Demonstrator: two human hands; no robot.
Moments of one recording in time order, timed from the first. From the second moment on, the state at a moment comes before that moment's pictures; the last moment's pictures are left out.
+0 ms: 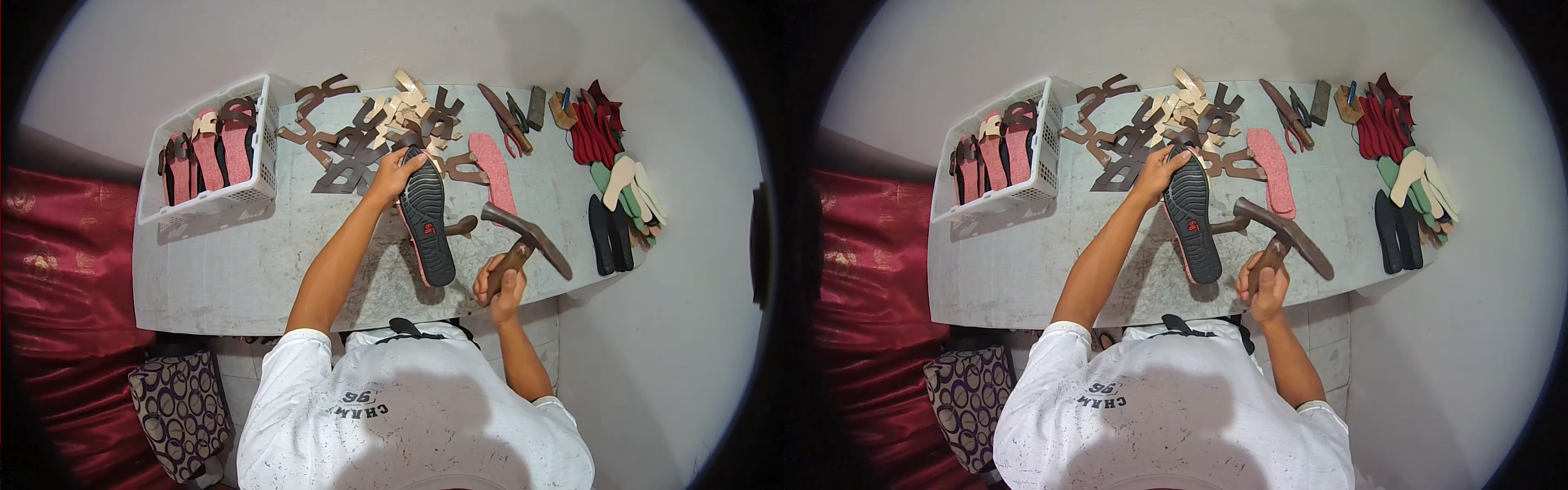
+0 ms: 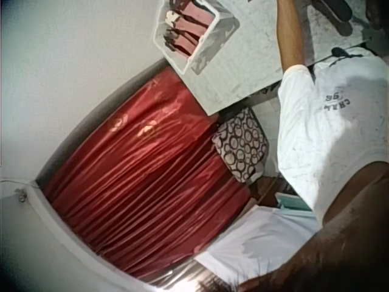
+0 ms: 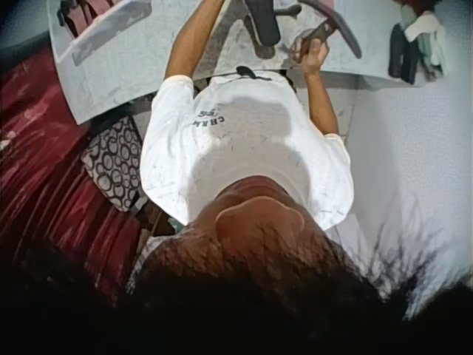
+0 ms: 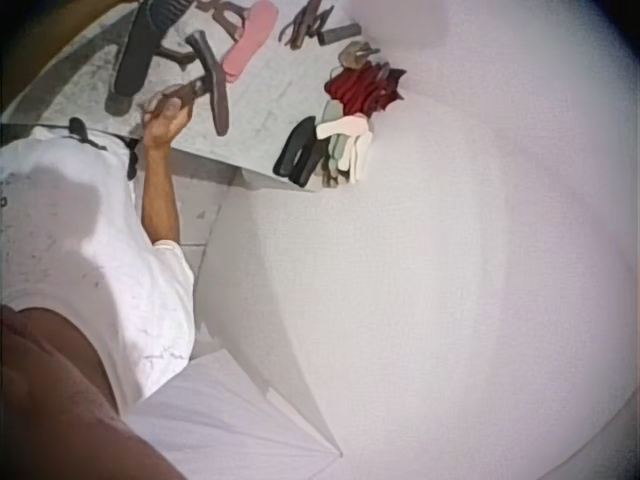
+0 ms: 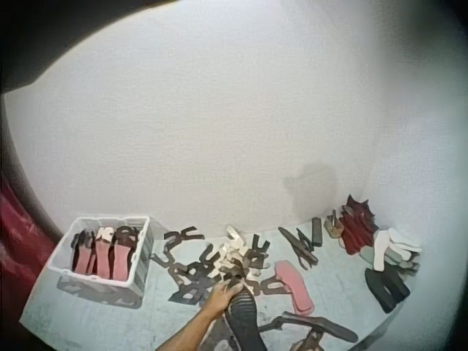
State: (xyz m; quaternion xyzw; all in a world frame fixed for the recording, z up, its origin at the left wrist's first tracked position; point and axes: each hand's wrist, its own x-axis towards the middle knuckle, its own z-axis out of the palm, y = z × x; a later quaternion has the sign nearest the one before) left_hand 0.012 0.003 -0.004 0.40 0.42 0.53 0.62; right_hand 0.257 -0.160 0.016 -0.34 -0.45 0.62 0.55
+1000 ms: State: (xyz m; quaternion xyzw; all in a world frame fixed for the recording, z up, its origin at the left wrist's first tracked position) left_hand 0.013 0.003 -0.005 0.40 0.42 0.54 0.61; right_hand 0.270 -0.156 0.018 -0.40 -0.48 0.61 0.48
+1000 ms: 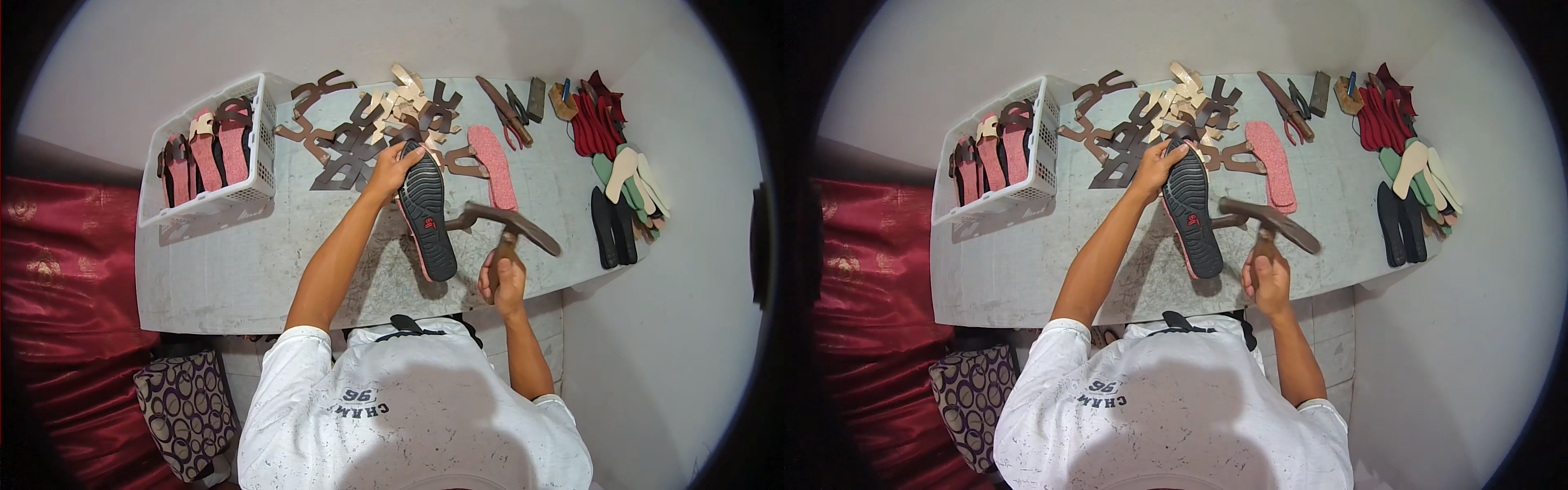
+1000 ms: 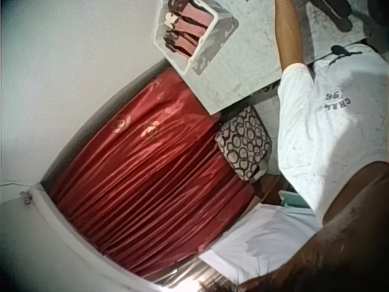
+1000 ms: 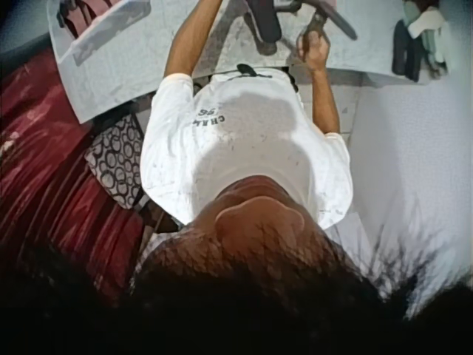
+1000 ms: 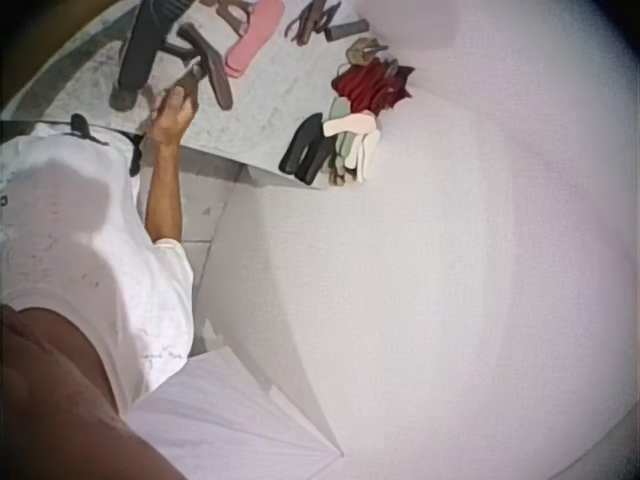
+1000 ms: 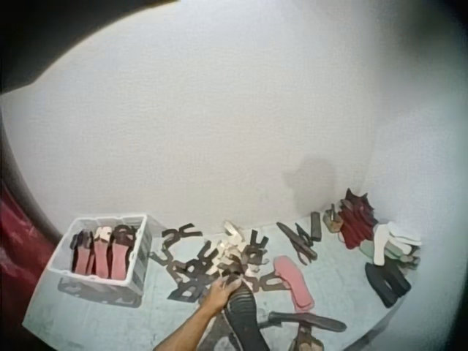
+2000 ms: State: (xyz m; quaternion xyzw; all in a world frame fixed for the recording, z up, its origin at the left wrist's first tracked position) left_hand 0.014 0.002 -0.004 0.40 0.41 0.54 0.62; right_hand 0.258 -0.157 0.083 -0.51 -0.67 0.42 0.33
